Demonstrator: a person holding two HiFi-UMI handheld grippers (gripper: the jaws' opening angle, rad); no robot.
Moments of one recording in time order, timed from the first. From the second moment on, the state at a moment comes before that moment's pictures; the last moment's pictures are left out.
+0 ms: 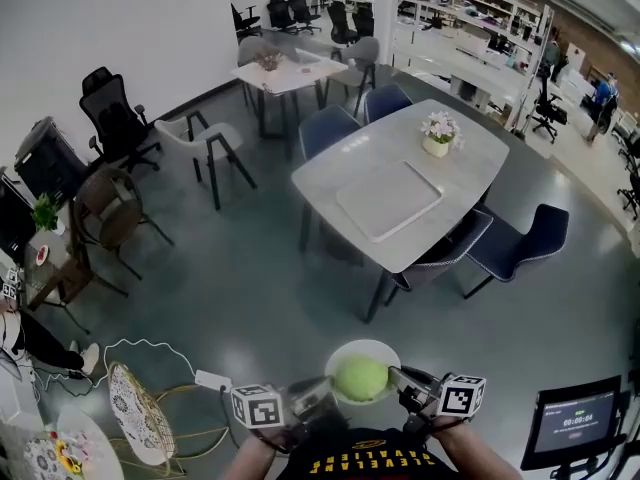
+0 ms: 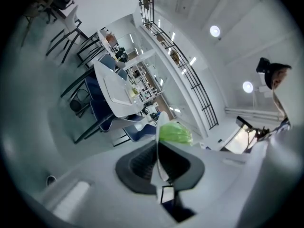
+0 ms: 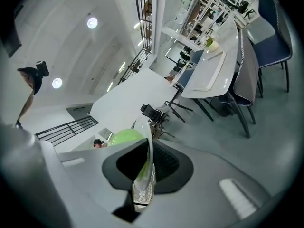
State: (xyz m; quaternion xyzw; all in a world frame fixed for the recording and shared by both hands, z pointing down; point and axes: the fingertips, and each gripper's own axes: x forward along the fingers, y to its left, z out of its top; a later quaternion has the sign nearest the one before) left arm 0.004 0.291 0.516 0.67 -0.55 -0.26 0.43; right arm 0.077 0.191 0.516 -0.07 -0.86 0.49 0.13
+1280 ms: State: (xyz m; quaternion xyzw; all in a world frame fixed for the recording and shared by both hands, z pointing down) left arm -0.139 0.098 0.508 0.66 -0.56 -0.25 0.43; right arm -0.072 -0.006 0.515 -0.09 -0.85 0.50 0.13
